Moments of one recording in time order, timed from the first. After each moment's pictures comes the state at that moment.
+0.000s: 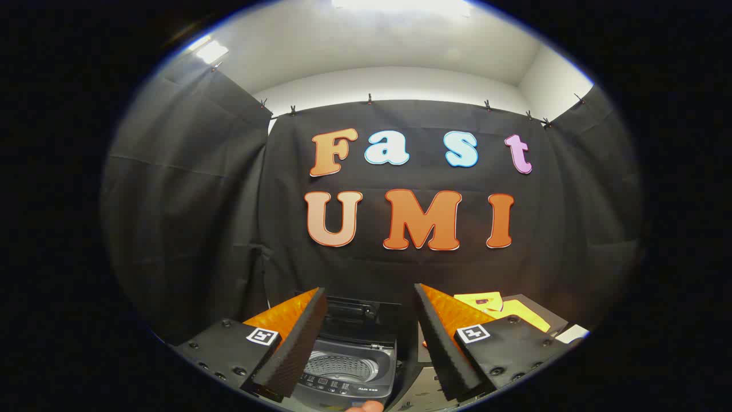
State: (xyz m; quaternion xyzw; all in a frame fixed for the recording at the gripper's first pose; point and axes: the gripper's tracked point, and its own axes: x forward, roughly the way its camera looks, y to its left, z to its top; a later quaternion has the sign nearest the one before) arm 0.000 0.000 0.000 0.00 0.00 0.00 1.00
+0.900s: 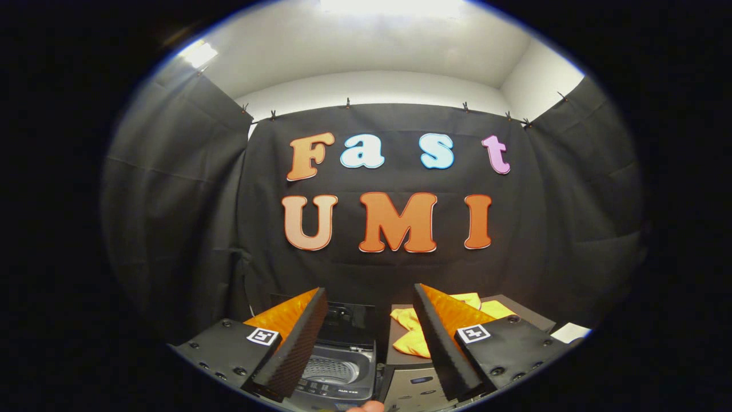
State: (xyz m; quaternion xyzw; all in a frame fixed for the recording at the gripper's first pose) arm -0.004 -0.071 -0.013 0.00 -0.02 -0.06 1.00
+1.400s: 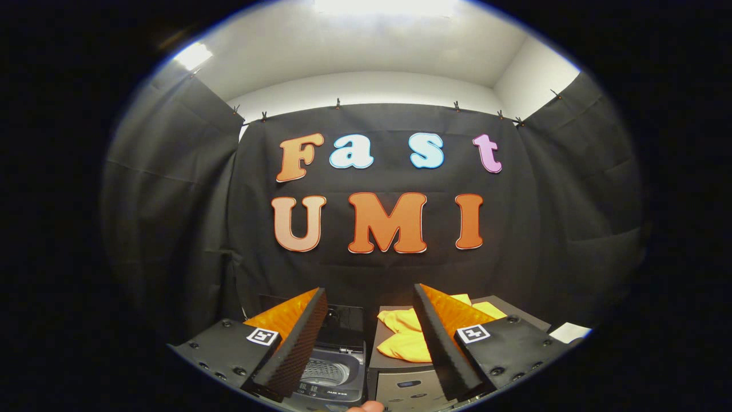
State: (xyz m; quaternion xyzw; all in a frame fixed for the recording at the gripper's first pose) arm 0.009 -0.099 -0.018 0.01 -0.02 -0.07 1.00
